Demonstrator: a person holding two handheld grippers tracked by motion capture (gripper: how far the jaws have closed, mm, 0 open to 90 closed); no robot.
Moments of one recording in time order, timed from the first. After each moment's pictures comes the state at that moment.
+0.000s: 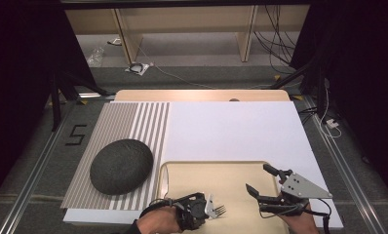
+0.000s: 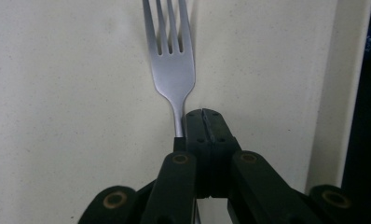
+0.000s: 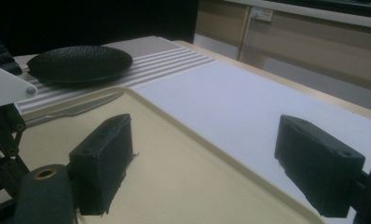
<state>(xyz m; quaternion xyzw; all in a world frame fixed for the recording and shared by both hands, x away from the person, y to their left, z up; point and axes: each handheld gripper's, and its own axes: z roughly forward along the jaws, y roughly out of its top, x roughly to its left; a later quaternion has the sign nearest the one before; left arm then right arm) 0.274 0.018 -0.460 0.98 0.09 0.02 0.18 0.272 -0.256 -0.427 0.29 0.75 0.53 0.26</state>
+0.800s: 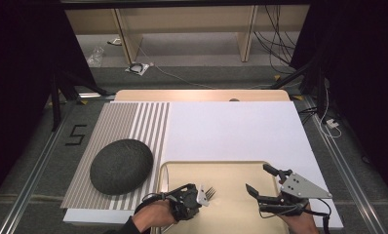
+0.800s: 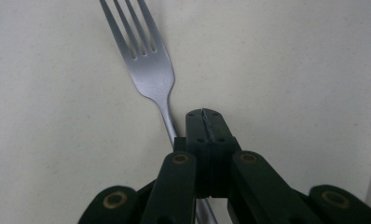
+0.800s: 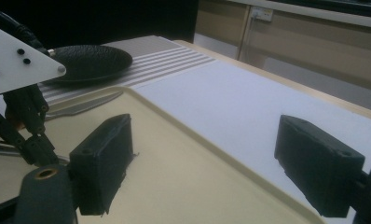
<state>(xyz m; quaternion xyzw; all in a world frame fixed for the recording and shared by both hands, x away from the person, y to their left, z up) 0.294 0.037 -0.462 0.97 0.14 0.05 0.19 0.271 -0.256 -0.427 0.30 0.75 0.53 0.26</state>
